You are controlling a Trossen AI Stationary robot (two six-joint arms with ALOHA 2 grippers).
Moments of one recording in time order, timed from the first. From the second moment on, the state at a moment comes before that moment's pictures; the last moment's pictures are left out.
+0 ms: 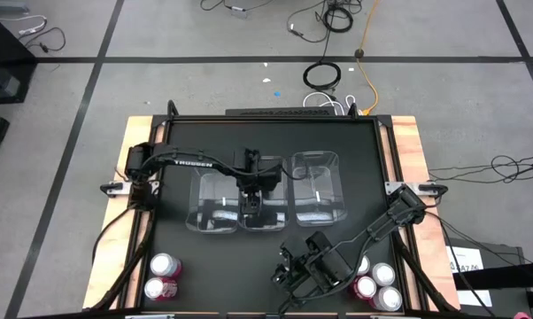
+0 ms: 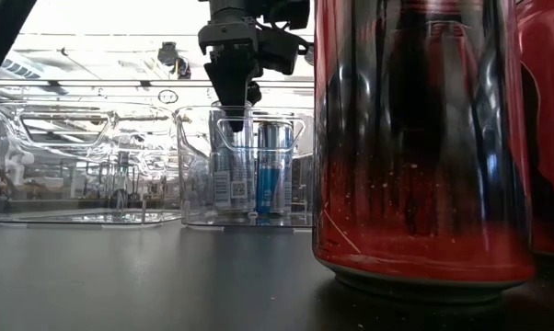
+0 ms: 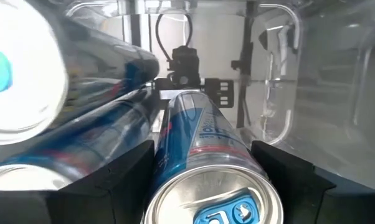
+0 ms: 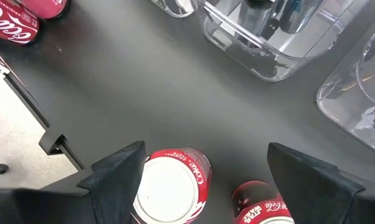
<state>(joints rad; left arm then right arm) 0.04 1.93 1.68 -1.16 0.06 0.03 0.63 2.10 2.10 -1.30 0.44 1.46</state>
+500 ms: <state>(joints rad) 0.07 1.96 1.68 -1.15 0.07 0.03 0.63 2.10 2.10 -1.30 0.44 1.46</state>
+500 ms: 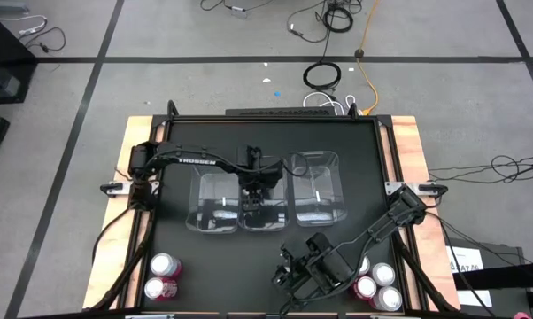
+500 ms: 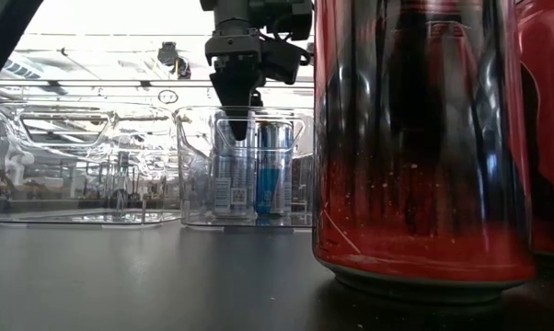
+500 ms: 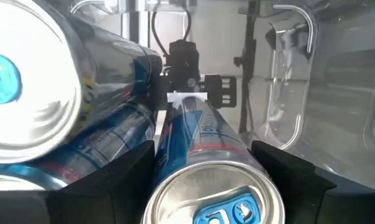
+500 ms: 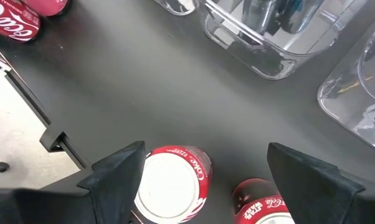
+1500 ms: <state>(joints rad) 0.07 1.97 1.67 -1.17 0.07 0.03 0.63 2.10 2.10 -1.31 0.44 1.46</state>
